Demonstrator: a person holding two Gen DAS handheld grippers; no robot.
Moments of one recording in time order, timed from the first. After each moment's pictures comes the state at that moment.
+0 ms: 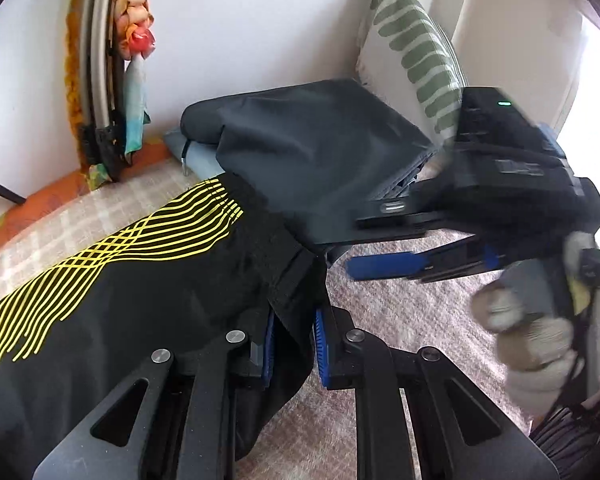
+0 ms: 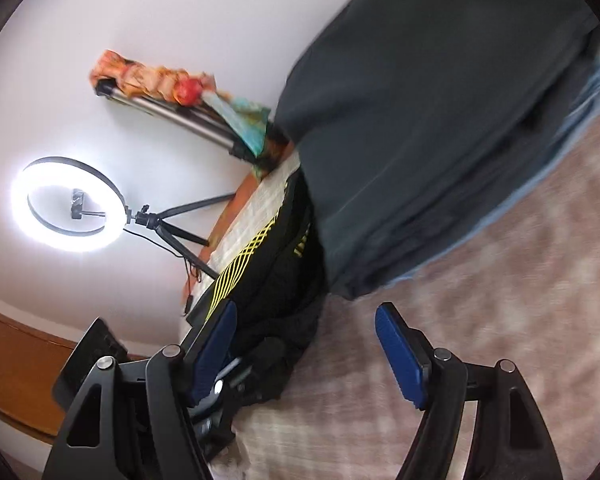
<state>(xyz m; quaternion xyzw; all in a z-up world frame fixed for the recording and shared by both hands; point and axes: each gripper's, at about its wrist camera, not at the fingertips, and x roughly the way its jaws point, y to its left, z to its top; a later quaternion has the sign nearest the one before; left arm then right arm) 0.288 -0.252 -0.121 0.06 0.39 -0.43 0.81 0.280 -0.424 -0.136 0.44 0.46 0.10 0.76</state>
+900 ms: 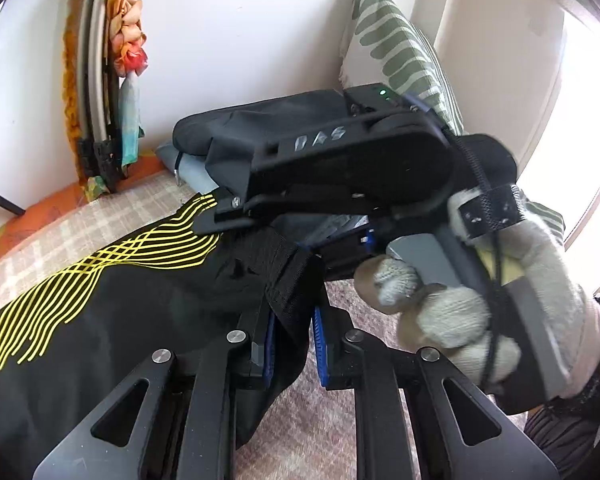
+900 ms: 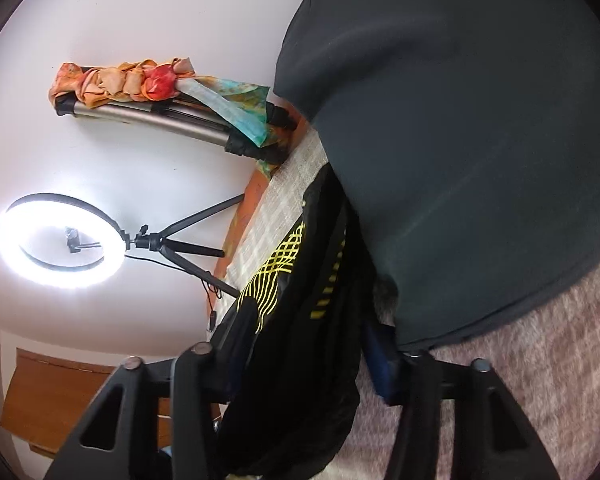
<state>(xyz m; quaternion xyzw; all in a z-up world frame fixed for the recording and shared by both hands) 0.282 -0.239 -0.112 0.06 0.37 -0.45 0.81 0.332 -0.393 -0.162 0.50 0.47 0.10 0.72</state>
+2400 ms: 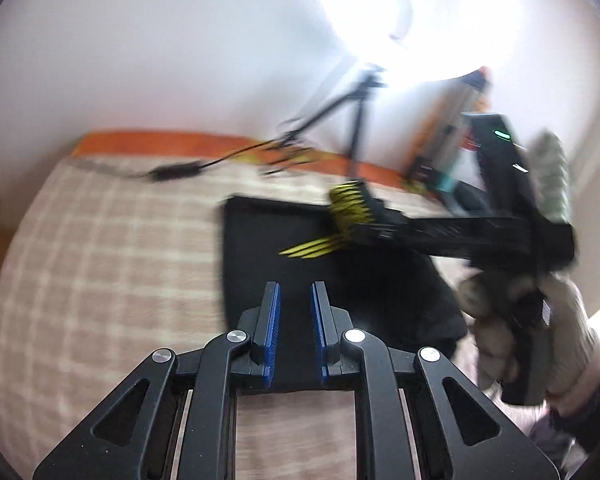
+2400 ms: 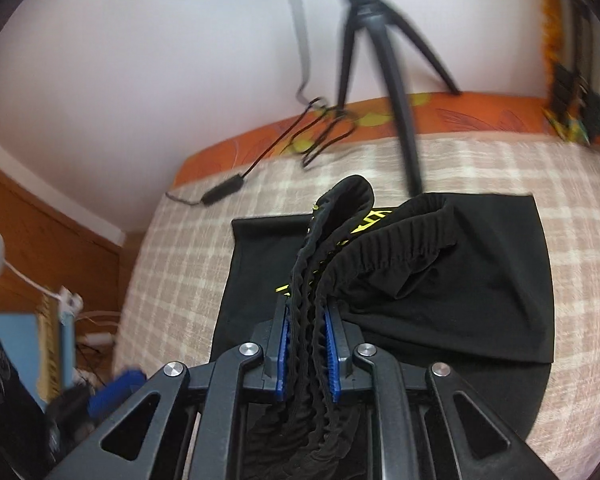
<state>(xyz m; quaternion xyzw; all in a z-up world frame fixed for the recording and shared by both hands) 0.289 0.148 -0.113 -0.12 0.42 -0.17 0.88 0.394 -0.031 -0.113 0.12 0.55 0.16 0.81</state>
